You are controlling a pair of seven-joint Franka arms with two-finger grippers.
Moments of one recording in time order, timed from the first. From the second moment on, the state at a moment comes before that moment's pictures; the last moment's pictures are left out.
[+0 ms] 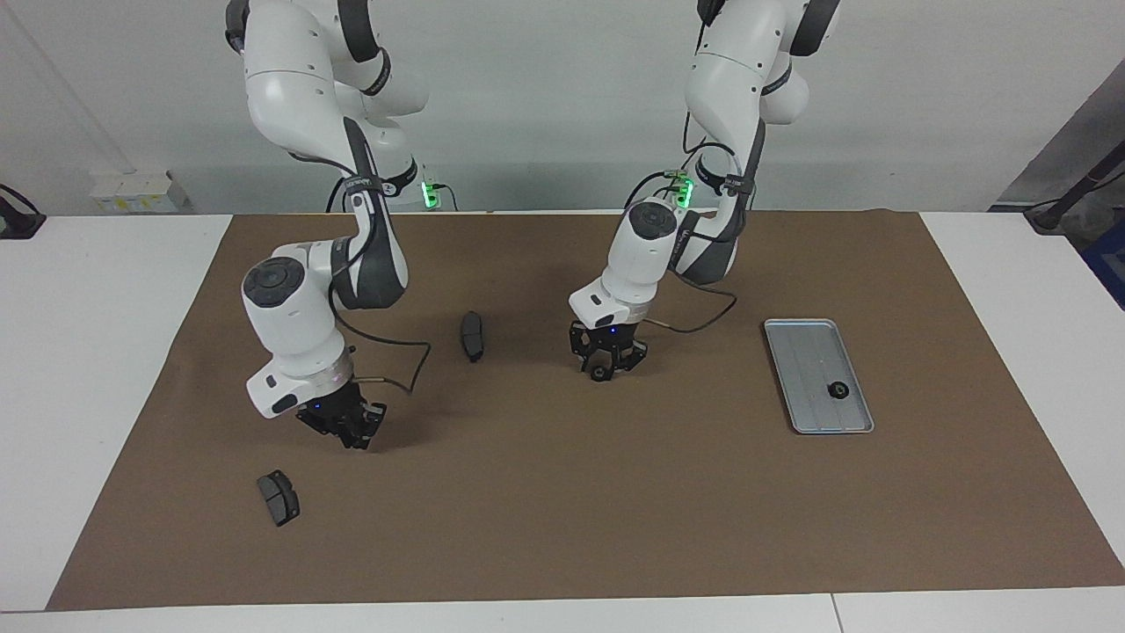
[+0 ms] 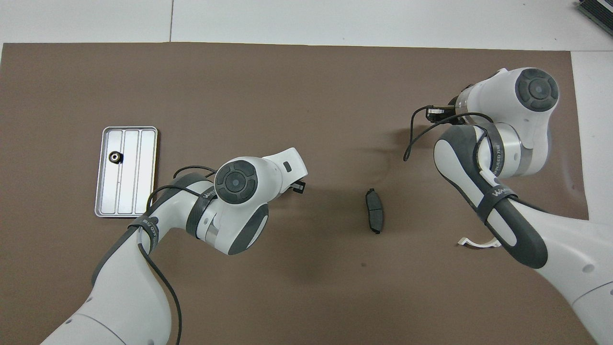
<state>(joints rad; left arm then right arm) -0.47 0.37 -0.16 -2.00 -0.03 2.59 -0.20 0.06 0.44 0.04 -1.72 -0.02 2.36 0.24</state>
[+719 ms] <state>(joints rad) -0.45 0.36 -0.15 -1.98 -0.03 2.54 -0.20 0.29 0.39 0.05 -1.71 -0.02 2.28 0.57</state>
